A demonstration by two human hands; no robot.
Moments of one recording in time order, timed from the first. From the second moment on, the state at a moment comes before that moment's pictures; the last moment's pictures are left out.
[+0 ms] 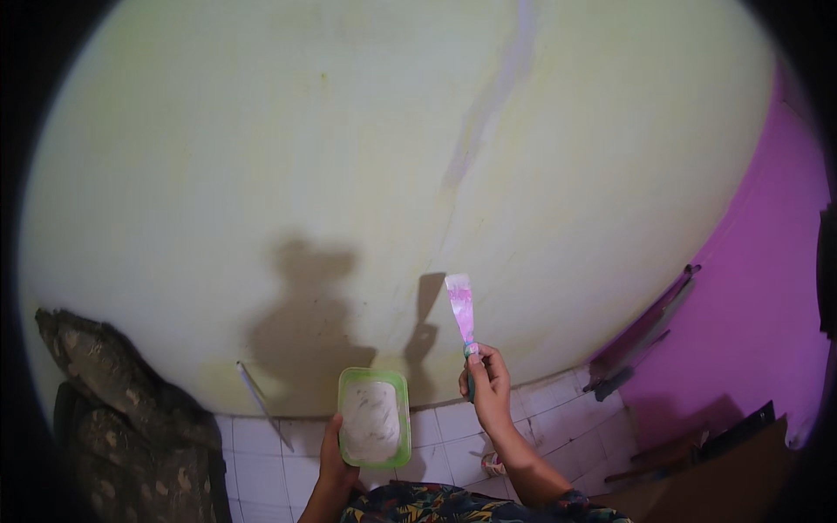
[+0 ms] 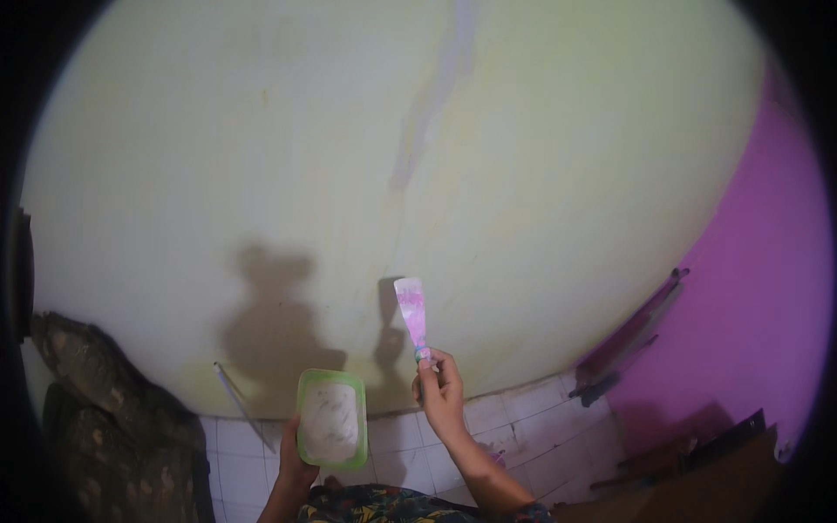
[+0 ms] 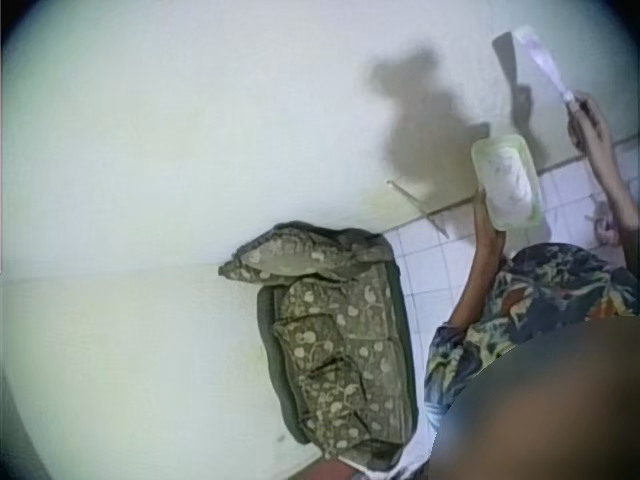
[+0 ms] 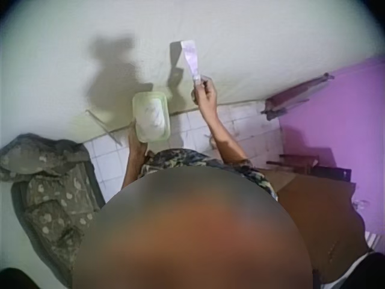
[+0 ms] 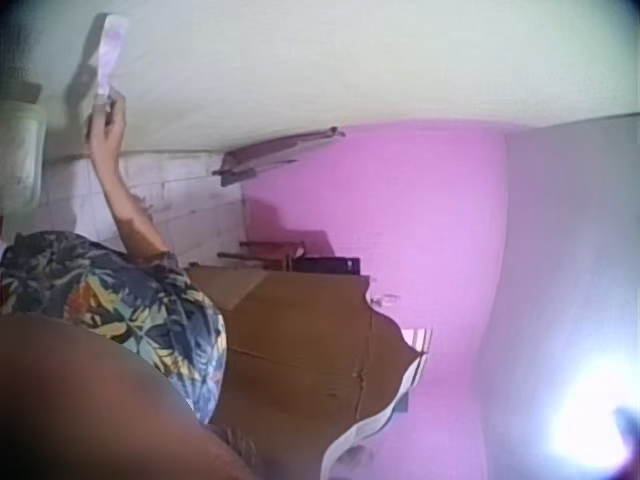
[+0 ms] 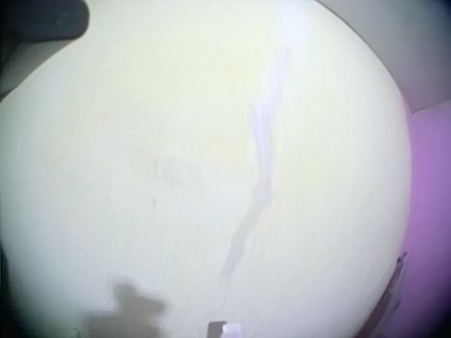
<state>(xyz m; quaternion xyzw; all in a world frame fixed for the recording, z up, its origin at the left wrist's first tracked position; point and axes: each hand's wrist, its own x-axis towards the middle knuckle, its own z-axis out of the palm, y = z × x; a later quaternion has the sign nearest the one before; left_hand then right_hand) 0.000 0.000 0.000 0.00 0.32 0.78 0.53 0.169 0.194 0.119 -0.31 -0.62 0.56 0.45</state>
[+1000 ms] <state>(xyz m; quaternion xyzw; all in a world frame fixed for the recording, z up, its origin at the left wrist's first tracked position) 0.051 0.010 0.043 0.01 0.40 0.80 0.44 0.257 0.153 0.127 -0.17 -0.94 0.23 0.16</state>
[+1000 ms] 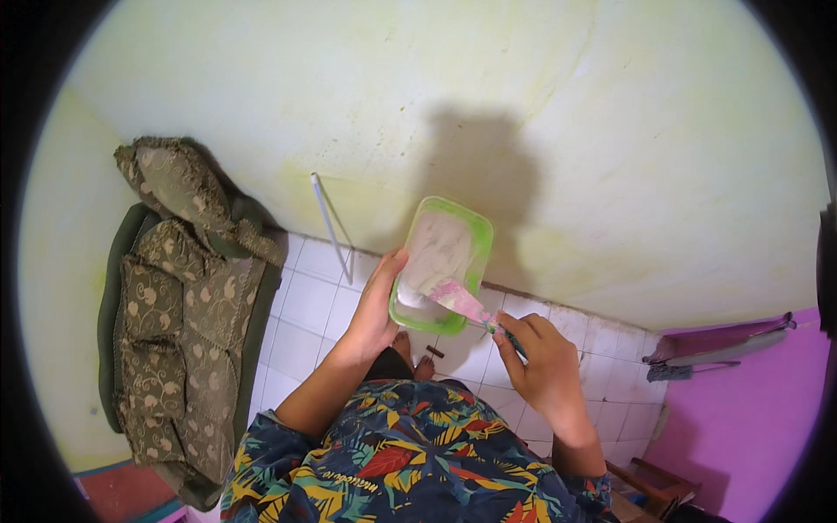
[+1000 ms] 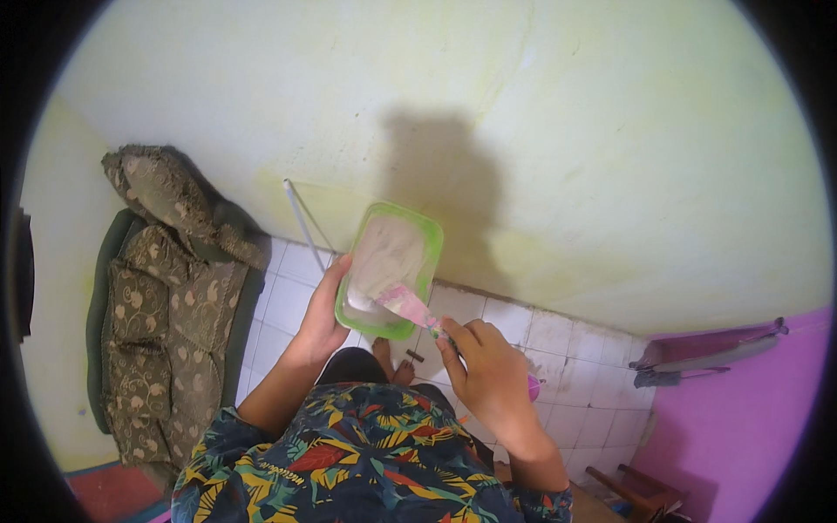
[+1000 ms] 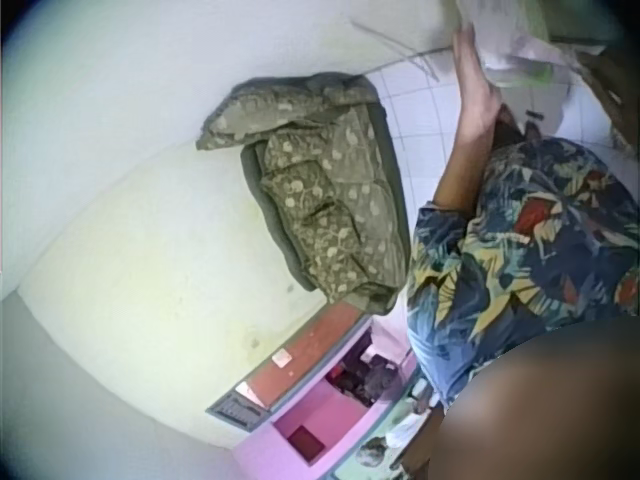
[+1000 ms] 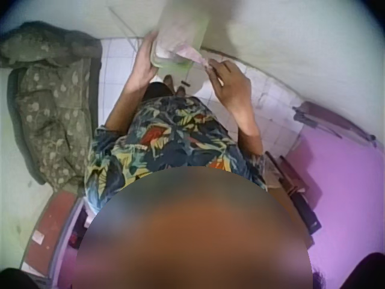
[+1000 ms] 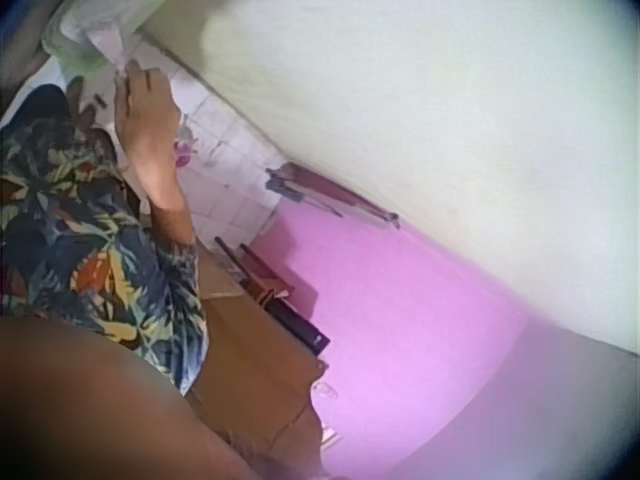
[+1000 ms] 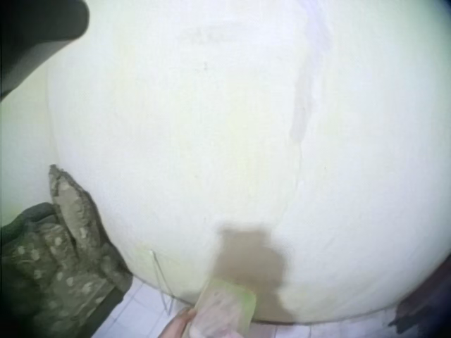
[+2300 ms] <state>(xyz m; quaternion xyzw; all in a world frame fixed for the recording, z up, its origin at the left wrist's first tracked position) 0.013 0.050 0.023 -0.03 0.32 0.83 0.45 0.197 0.319 0.167 -0.16 -0.79 0.42 0.42</state>
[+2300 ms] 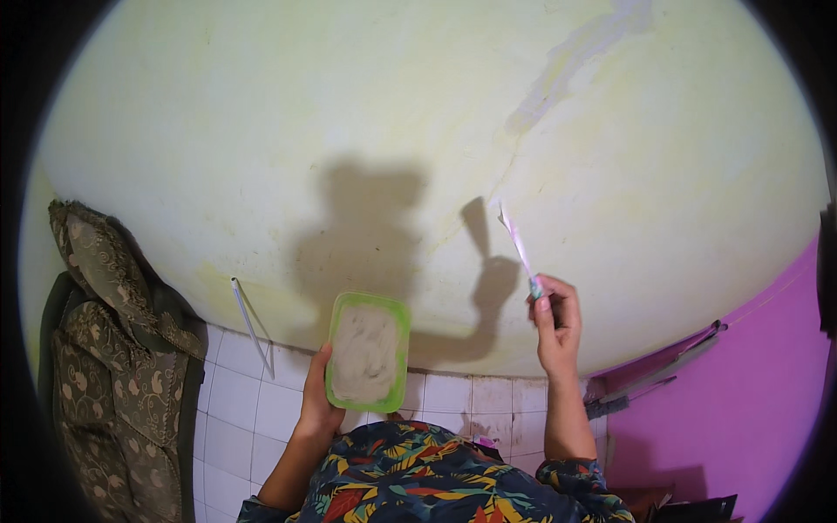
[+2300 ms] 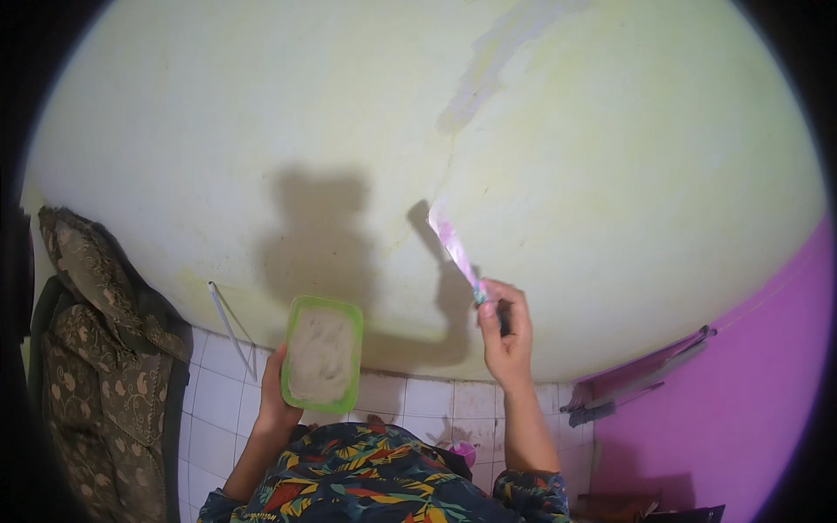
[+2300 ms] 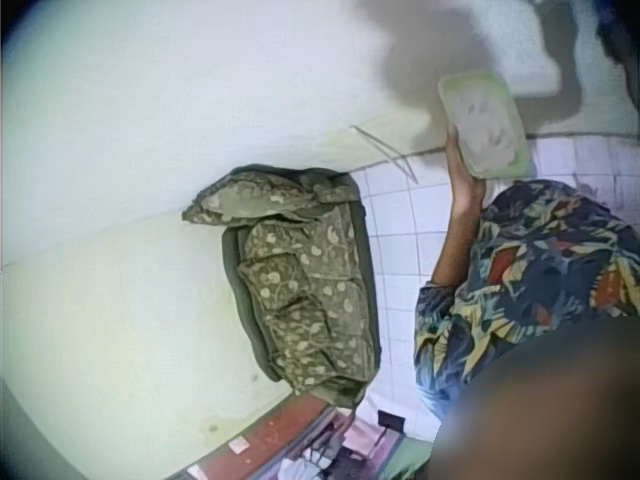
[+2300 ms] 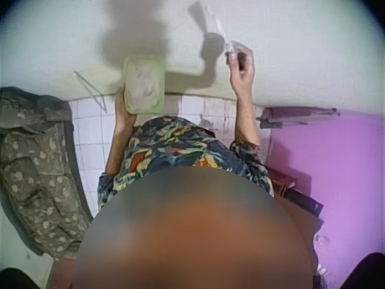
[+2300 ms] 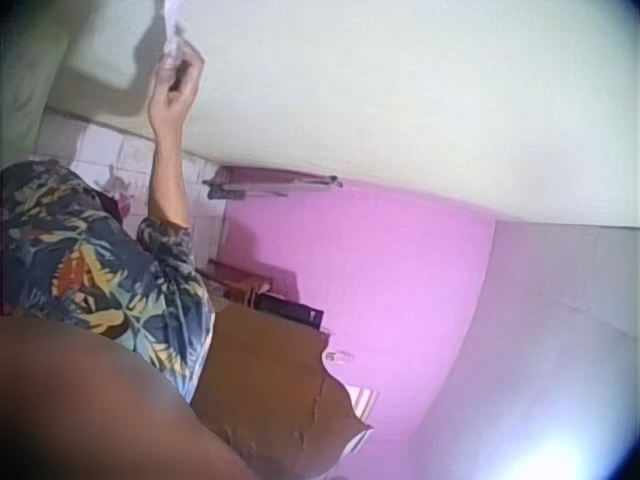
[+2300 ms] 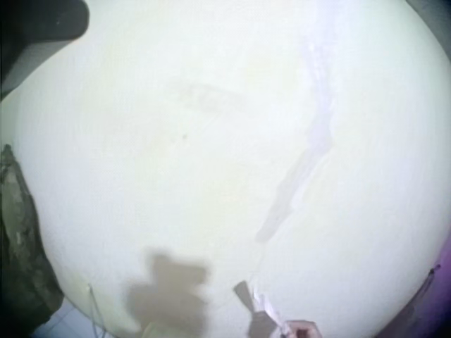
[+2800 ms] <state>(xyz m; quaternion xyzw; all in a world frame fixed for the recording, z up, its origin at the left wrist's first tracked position) 0.035 0.050 0.016 -0.05 0.30 0.87 0.39 0.171 0.392 0.270 -0.08 -0.87 -0.18 0.45</state>
